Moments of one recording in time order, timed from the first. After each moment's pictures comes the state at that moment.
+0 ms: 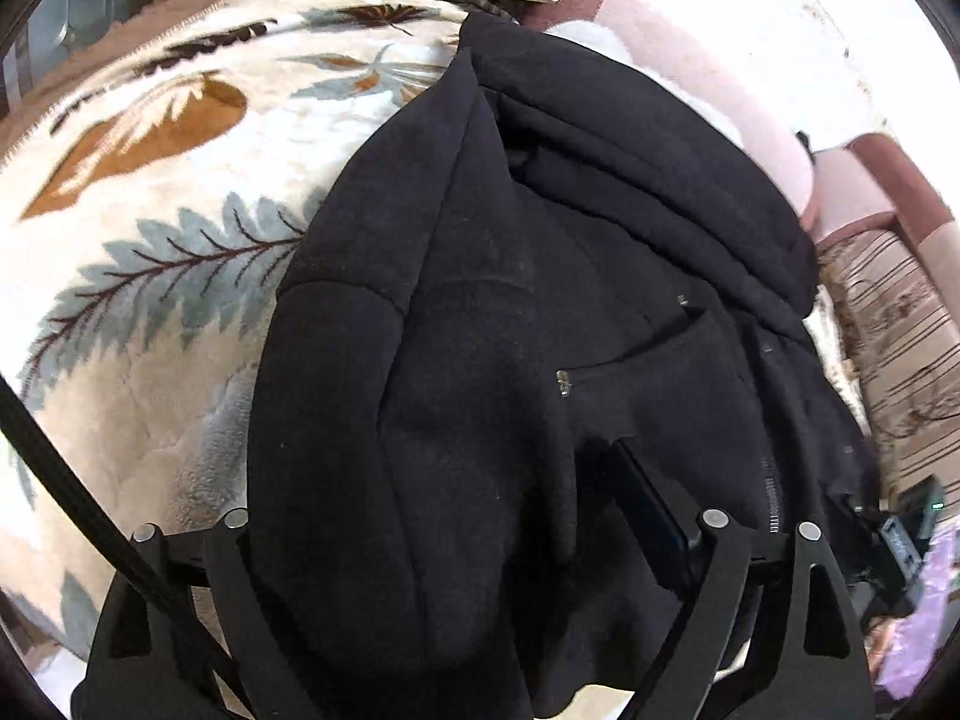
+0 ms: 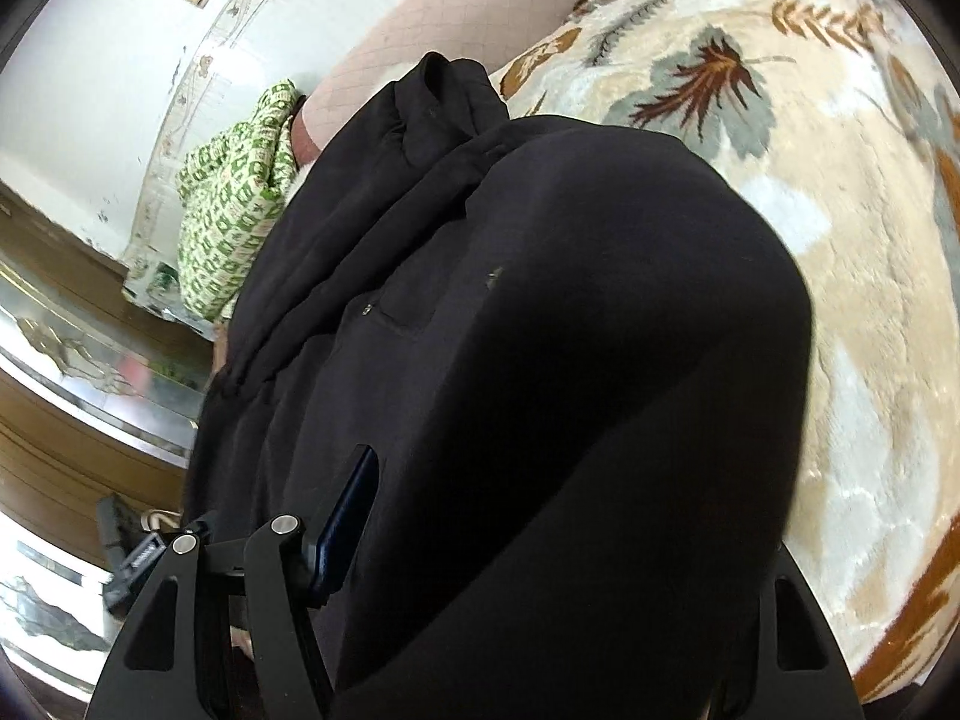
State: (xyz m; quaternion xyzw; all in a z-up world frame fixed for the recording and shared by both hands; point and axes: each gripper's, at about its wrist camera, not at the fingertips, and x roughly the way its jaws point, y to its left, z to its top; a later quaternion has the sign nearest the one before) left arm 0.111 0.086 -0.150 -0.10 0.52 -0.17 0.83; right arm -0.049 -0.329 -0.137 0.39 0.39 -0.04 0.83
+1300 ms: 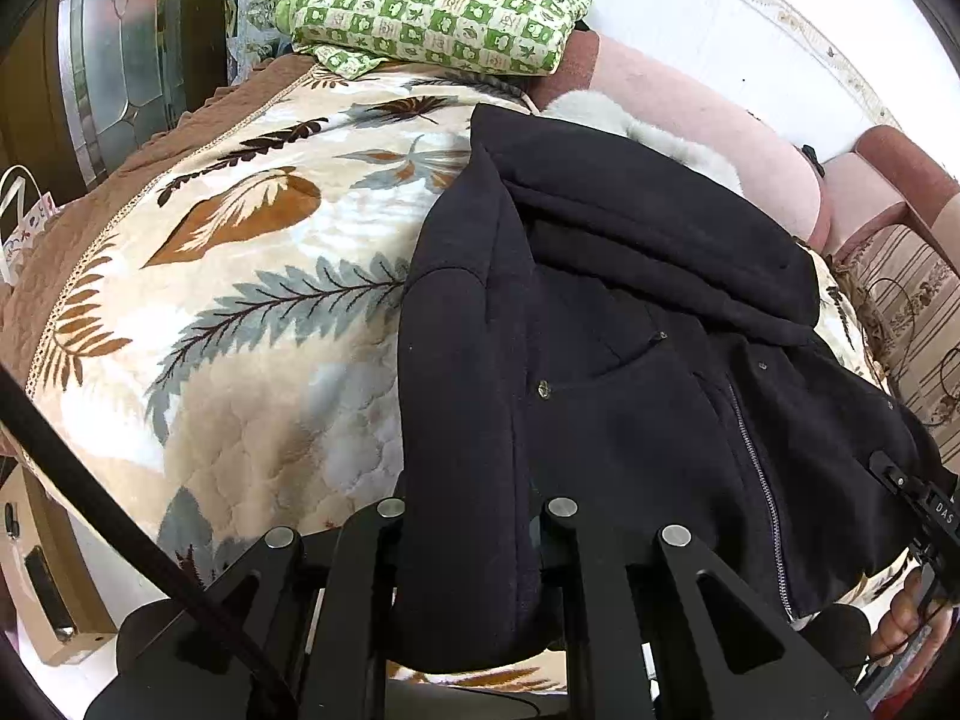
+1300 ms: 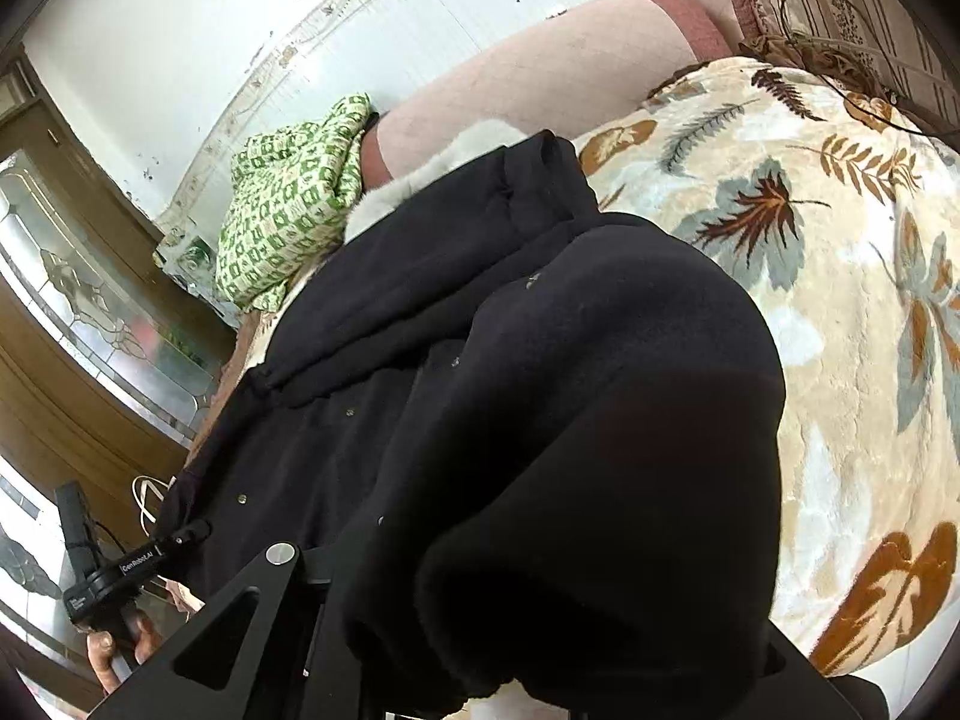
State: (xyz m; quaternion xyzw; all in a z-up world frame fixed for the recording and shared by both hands) left arm 0.044 0.086 -0.089 -0.06 0.45 -0.11 0.88; right arm -0.060 -0.309 -0.078 0.32 0.35 -0.02 0.88
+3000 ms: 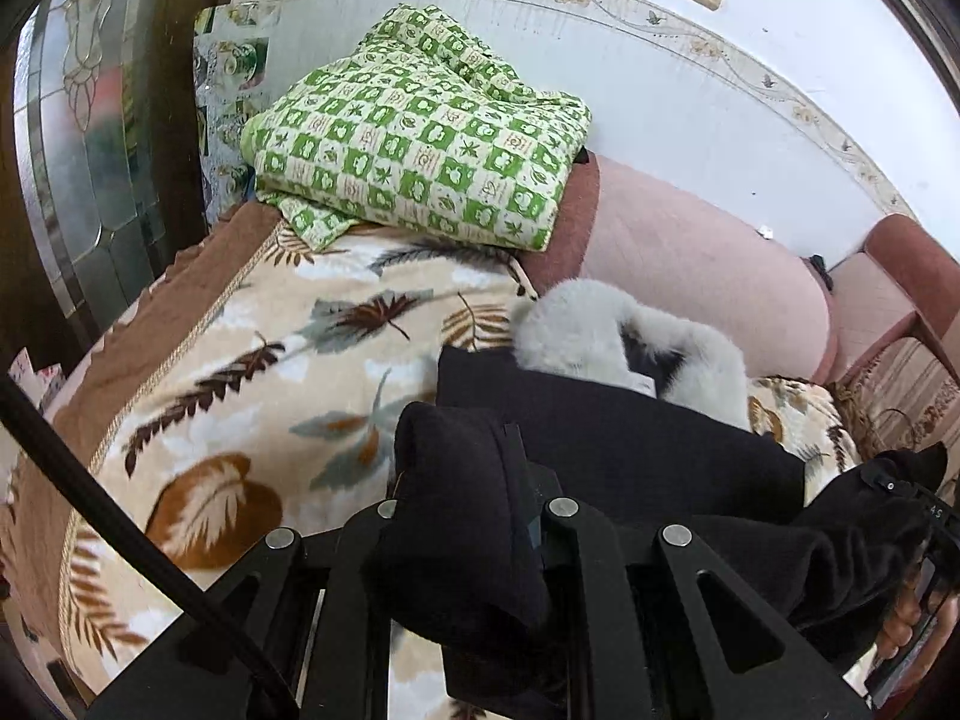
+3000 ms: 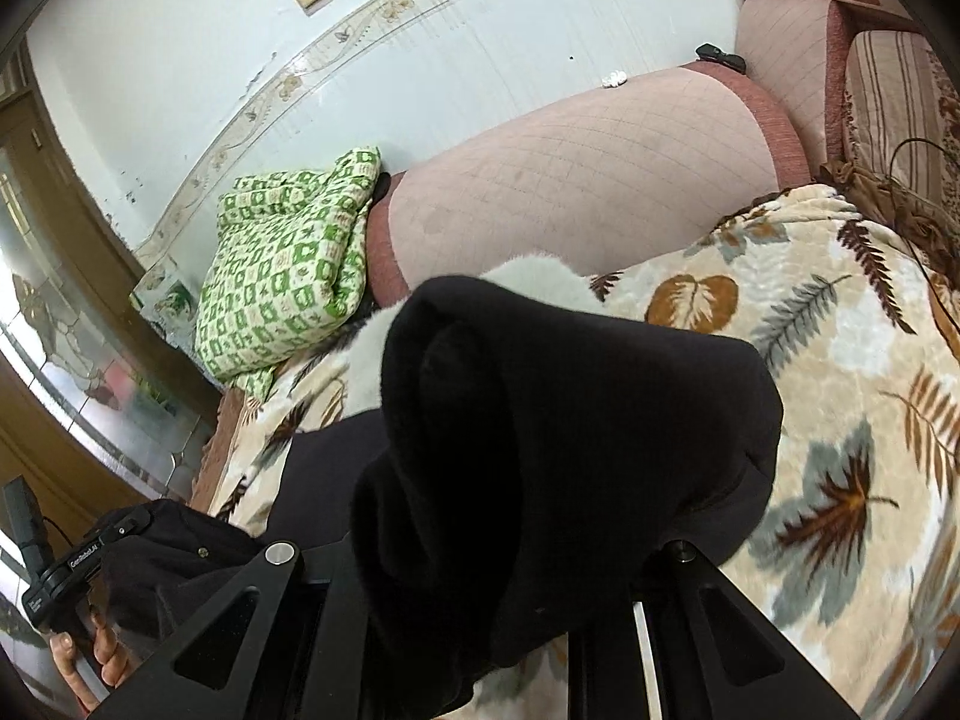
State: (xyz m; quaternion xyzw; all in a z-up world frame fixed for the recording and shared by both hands) left arm 0.228 0.054 0.042 -0.06 0.37 -0.10 0.92; right arm 0.138 -0.360 0.025 0.28 0.34 -0.04 0.90
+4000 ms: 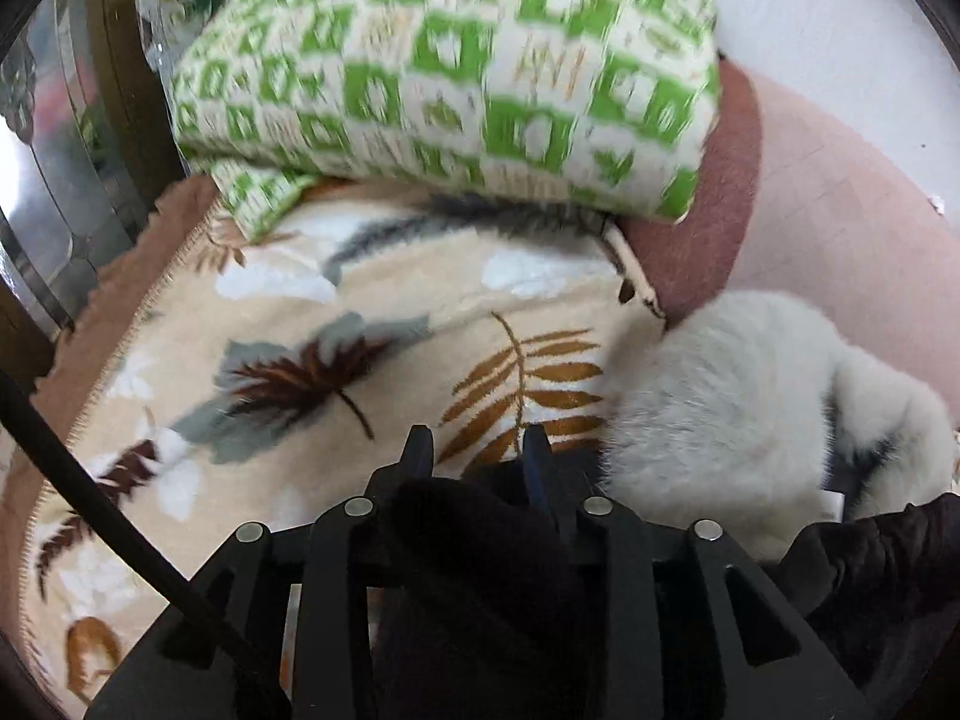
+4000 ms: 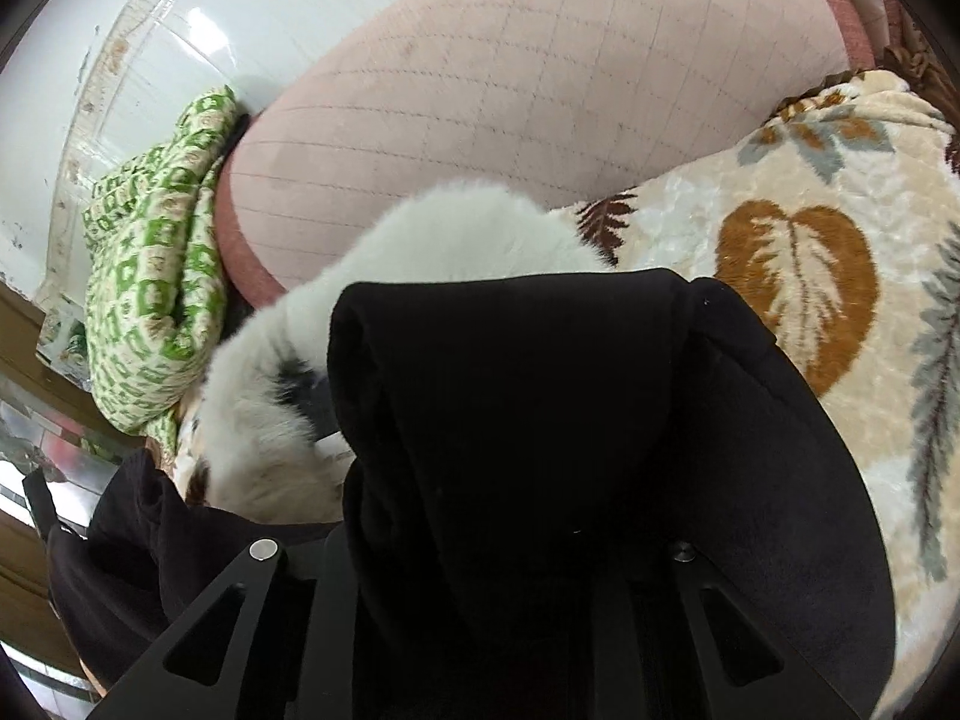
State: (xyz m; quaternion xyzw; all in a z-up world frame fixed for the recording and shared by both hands) left arm 0.481 -0.024 -0.092 -0.02 0.45 0.01 0.89; right arm 0.340 -0.419 -0.114 0.35 0.43 -0.07 0.83
